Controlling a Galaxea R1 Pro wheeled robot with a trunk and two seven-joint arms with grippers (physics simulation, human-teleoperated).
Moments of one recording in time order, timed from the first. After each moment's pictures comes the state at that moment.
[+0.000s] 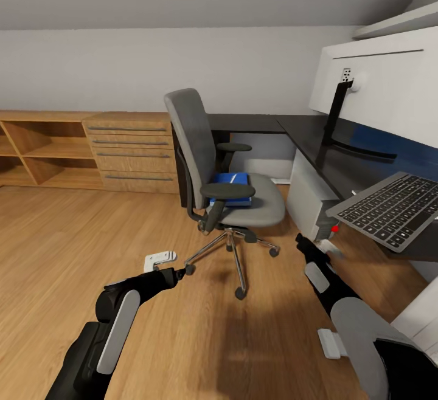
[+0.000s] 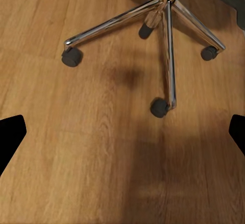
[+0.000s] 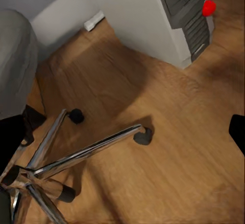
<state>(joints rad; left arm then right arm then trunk) -0.36 -0.06 -0.09 -1.56 0.43 0.90 0.24 -0.88 -0.05 -0.16 -0.40 -0.55 -0.19 -0.13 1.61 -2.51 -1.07</state>
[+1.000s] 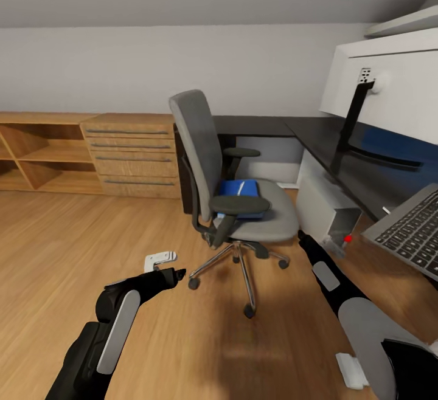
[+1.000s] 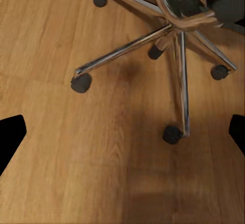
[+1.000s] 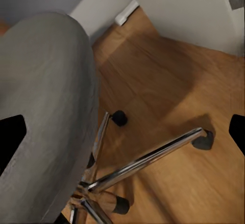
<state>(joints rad) -0.36 -0.06 -0.10 -1.56 0.43 0.90 0.24 -0.88 -0.08 -0.16 -0.40 -0.71 -0.13 0.01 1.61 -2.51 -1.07</state>
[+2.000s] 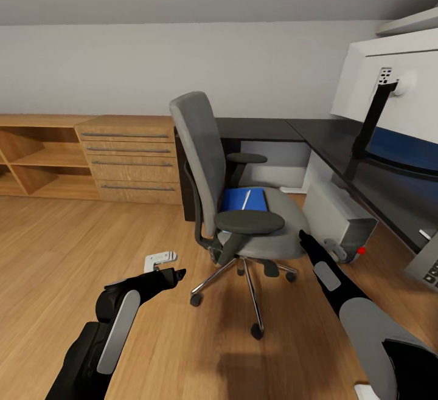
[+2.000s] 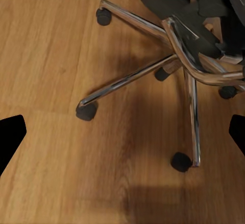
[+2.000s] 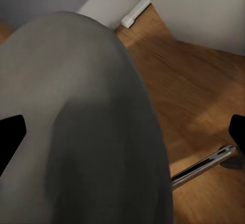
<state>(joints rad) -0.36 -0.06 -0.10 -1.56 0.43 0.90 0.24 -0.88 -0.09 -0.16 -0.40 -0.71 -0.14 0.01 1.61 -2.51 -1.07</state>
